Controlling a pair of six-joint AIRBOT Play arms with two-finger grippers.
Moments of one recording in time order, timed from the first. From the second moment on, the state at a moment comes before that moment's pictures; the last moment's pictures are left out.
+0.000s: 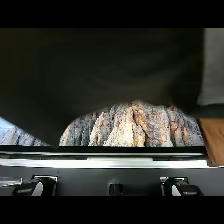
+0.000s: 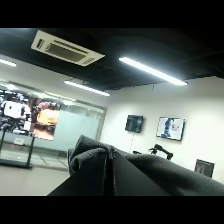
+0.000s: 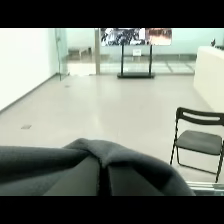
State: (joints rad) left arm 0.15 -0.53 1.49 0.62 -0.48 -1.23; right arm -0.07 -0.76 1.91 -1.37 0.97 1.50
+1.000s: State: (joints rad) left arm 0.15 -1.55 1.26 0.67 -0.81 -1.23; right arm -0.08 -1.73 1.55 -0.90 1.01 1.74
